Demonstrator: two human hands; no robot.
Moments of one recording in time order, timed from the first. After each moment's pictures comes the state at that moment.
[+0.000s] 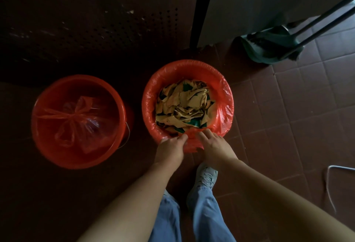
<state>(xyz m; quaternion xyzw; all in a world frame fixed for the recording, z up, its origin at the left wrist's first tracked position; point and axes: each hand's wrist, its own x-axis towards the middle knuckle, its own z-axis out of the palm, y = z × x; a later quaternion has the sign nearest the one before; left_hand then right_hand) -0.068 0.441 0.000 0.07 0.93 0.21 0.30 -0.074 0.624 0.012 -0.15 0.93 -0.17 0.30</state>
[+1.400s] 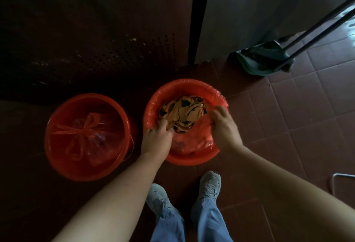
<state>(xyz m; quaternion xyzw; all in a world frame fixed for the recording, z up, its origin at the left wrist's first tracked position) -0.129 0.409 0.054 0.10 0.97 -0.01 0.22 -0.148 0.631 0.063 0.07 0.92 -0.35 0.17</state>
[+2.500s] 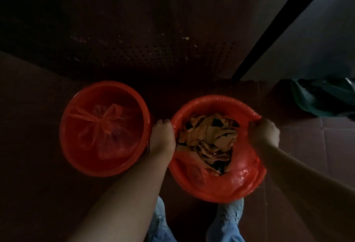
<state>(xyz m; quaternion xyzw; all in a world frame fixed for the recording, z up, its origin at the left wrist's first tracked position) -0.184 0.358 -0.027 -0.26 0.94 0.16 0.17 -0.272 0.622 -0.015 0.25 0.91 -0.24 0.23</state>
